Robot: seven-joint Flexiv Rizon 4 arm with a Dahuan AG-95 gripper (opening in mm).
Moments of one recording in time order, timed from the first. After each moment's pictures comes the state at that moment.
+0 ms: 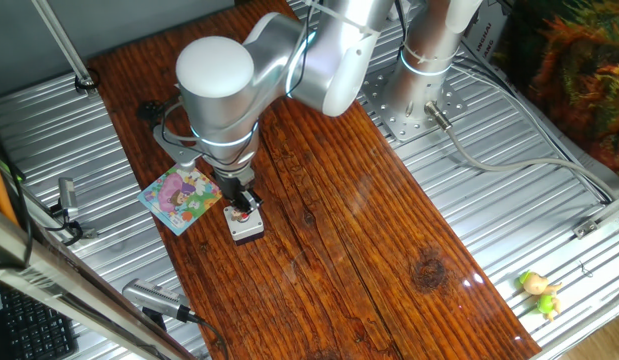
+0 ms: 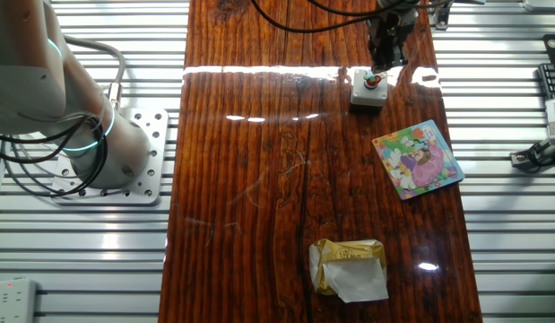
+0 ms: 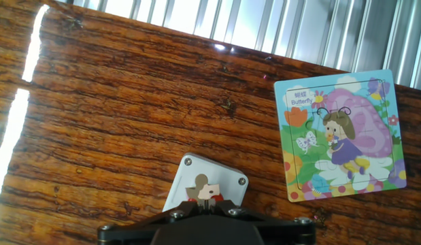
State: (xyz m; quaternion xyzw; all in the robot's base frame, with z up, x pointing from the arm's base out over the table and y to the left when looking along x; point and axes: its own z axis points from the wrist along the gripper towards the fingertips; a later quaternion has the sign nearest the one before) arm 0.561 0.142 0.119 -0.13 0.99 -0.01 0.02
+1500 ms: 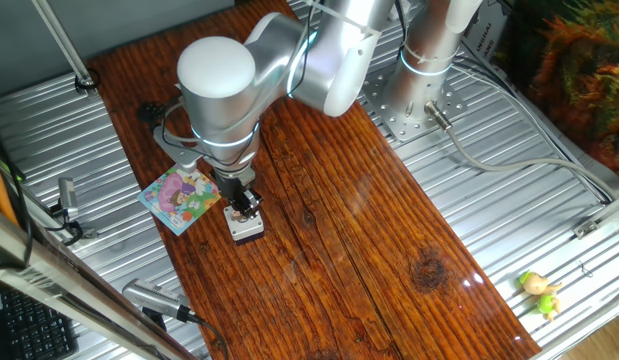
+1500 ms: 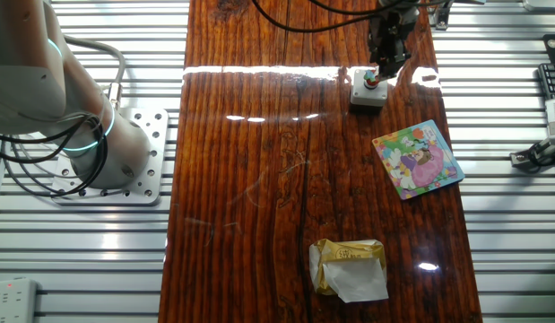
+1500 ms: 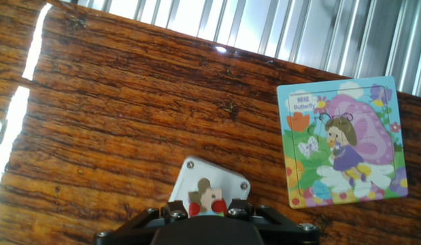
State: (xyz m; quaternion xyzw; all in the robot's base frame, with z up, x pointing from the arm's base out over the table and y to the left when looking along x) arm 0.564 0.143 0.116 -0.14 0.99 -0.01 0.02
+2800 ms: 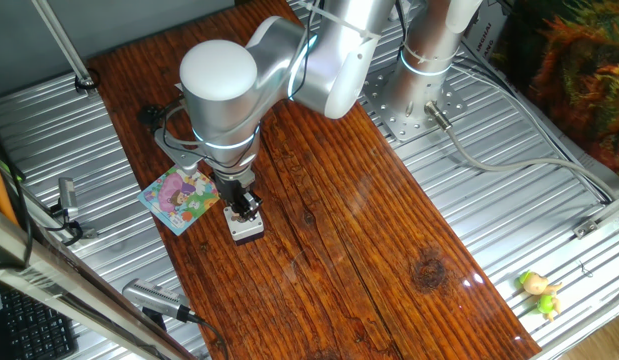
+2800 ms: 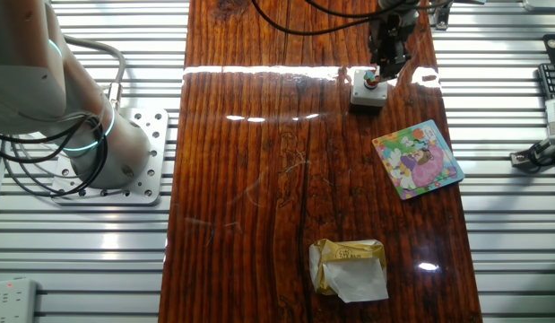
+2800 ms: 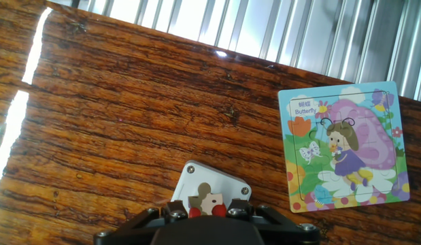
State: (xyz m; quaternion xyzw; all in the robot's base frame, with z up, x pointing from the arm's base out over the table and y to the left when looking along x) arm 0.564 0.143 0.112 -0.14 0.99 -0.01 0.03
